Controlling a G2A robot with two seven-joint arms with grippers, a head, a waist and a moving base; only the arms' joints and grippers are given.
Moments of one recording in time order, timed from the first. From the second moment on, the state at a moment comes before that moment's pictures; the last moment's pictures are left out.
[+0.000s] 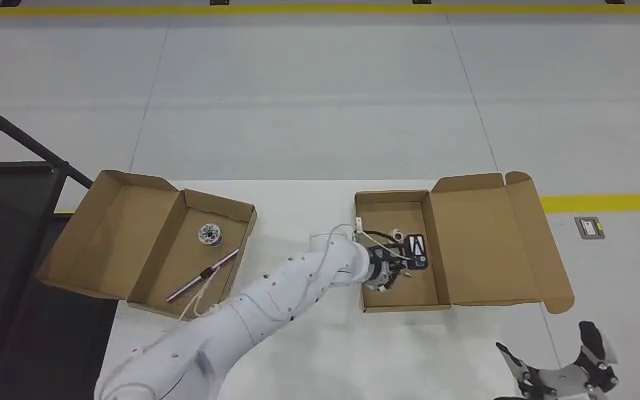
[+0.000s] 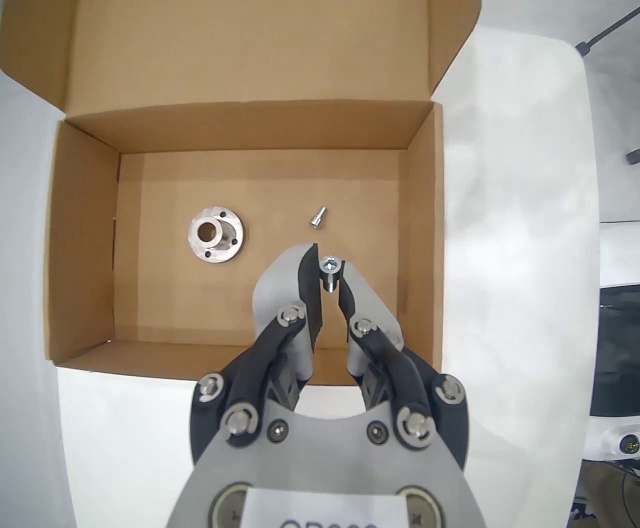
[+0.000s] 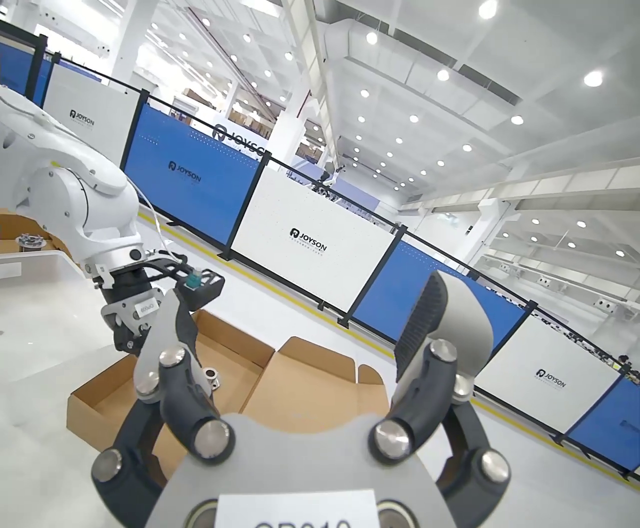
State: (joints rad) left arm 0.22 -1.58 -0.22 -0.80 1.05 -0.58 -0.37; right arm -2.00 -1.07 1.76 -2.01 -1.55 0.09 -0.94
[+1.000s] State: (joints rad) left arm 0.15 -1.78 -0.26 -0.41 1.12 -0.71 -0.06; right arm -1.98 -1.09 1.77 -2.06 -1.65 -0.01 -0.82
